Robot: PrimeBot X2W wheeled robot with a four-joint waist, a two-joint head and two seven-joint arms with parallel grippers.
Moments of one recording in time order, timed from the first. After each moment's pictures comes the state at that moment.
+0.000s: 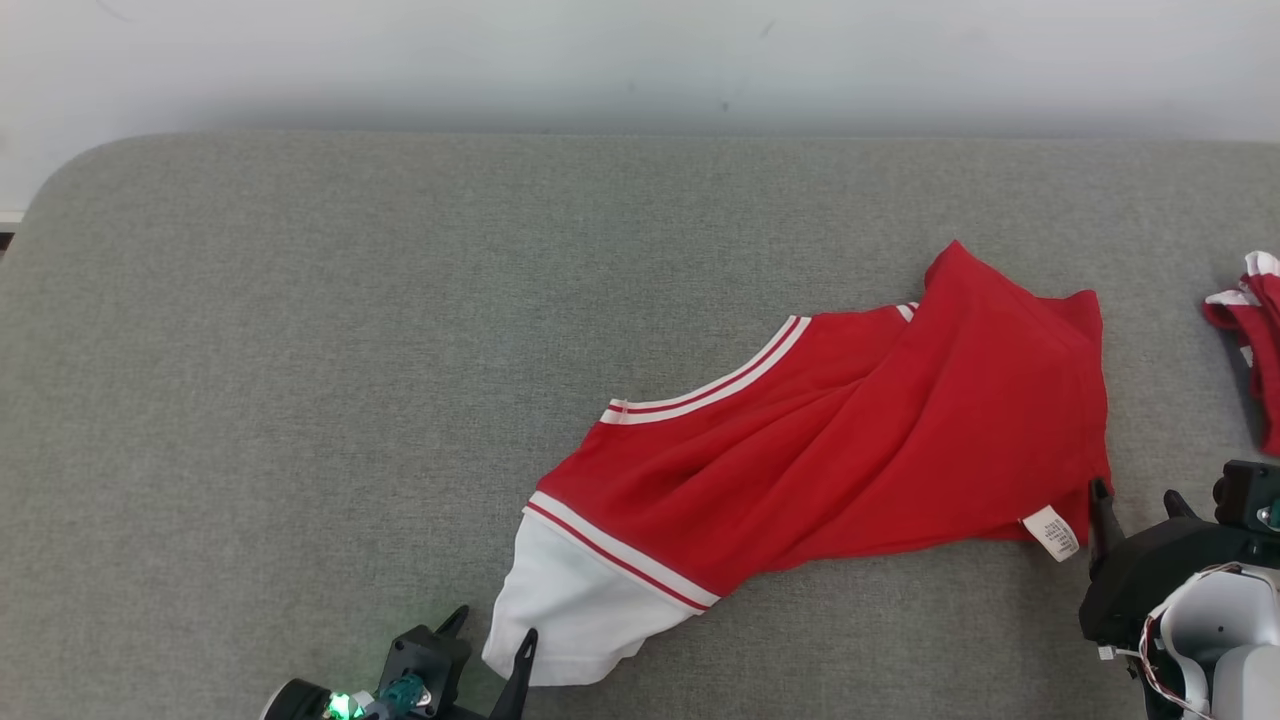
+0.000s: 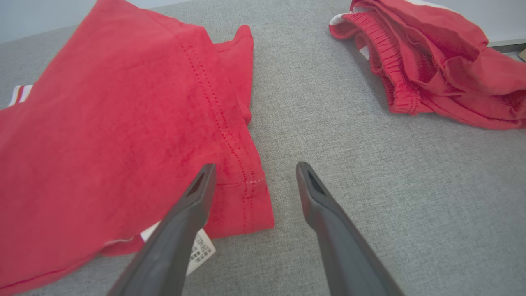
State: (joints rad) left arm -0.16 0.21 -0.41 0.35 -0.21 -0.06 0.03; right arm -0.19 -0.06 -0.42 0.14 0.02 0.13 0.41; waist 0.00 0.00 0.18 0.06
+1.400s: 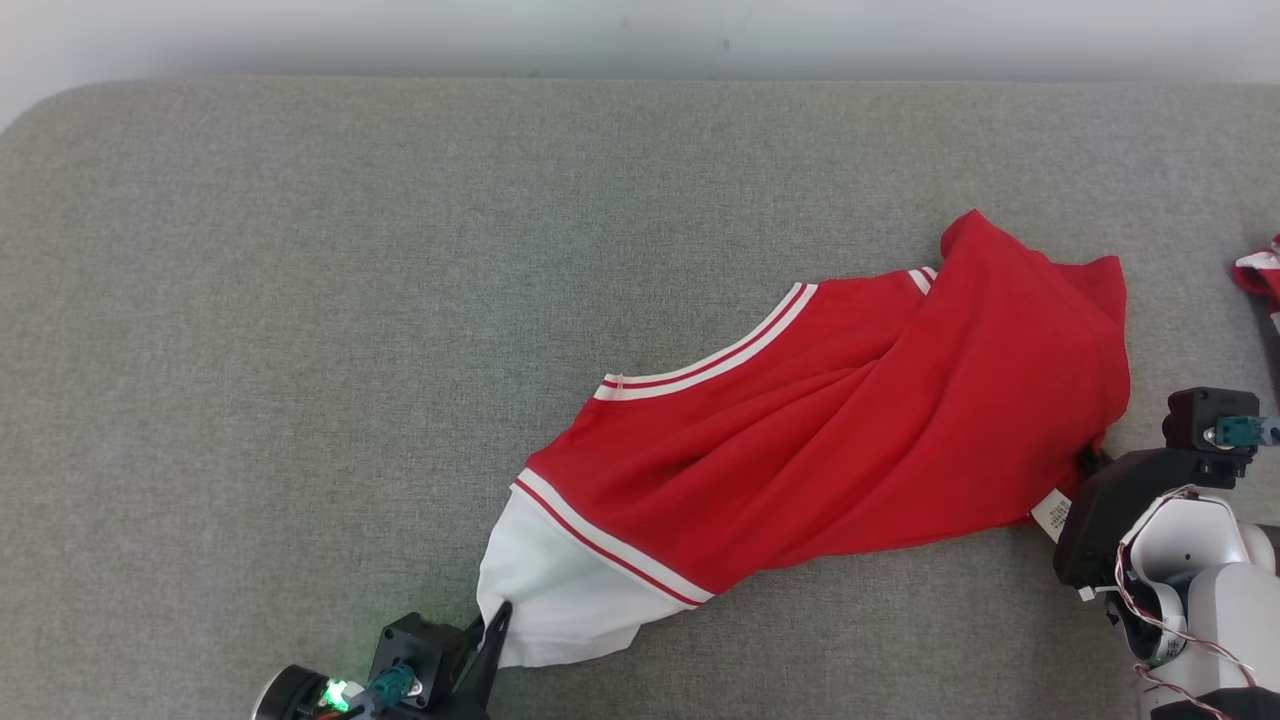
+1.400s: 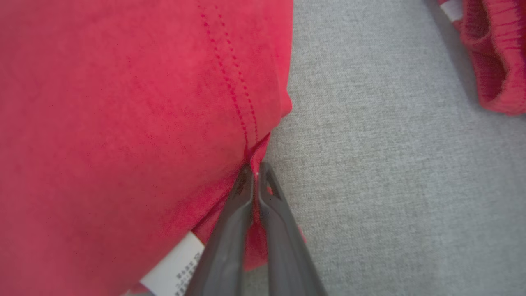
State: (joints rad) left arm -0.15 0.24 -0.44 0.26 -0.27 -0.05 0.13; right arm -0.33 -0.13 -0.35 0.29 0.01 0.13 0.56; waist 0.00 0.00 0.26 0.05
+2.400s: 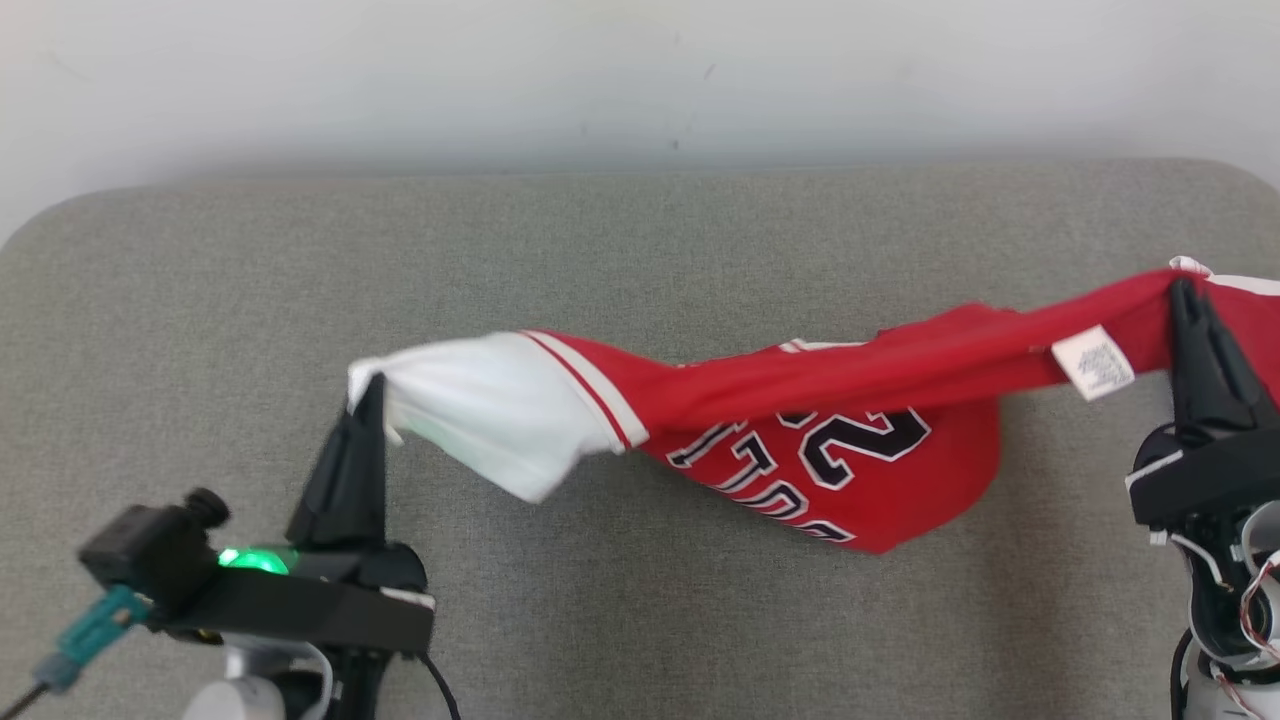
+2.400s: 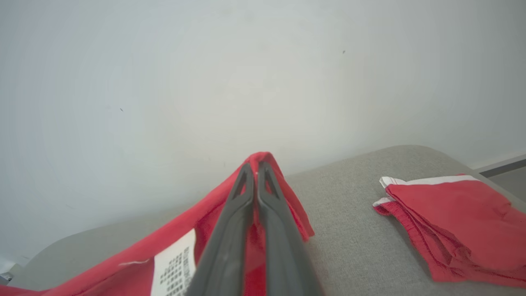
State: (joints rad) left arm -0.18 0.14 -0.17 -0.09 -0.64 -0.05 -0.05; right arm -0.25 -0.10 -0.32 -0.19 0.35 0.13 0.36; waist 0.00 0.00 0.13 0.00
